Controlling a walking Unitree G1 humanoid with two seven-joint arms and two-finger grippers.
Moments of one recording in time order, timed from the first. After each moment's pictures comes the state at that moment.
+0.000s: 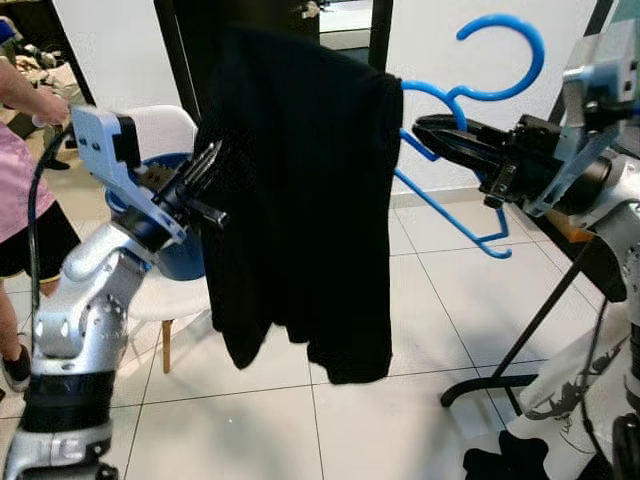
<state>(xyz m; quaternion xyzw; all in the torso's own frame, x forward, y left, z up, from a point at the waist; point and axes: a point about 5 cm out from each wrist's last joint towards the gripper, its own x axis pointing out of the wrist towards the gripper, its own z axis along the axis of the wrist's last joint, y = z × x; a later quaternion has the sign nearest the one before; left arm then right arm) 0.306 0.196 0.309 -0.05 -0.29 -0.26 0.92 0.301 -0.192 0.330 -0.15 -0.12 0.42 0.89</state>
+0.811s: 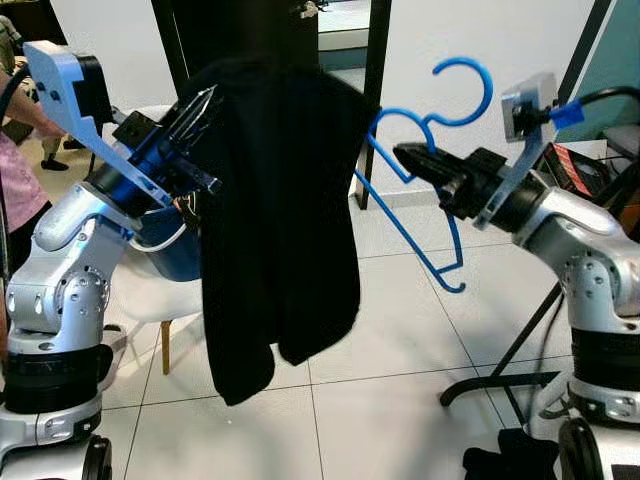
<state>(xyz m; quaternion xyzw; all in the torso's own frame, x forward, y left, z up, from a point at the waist) 0.293 0.185 0.328 -0.04 -0.33 -0.30 0.89 0.330 -0.177 0.314 0.08 -0.12 0.37 0.92</state>
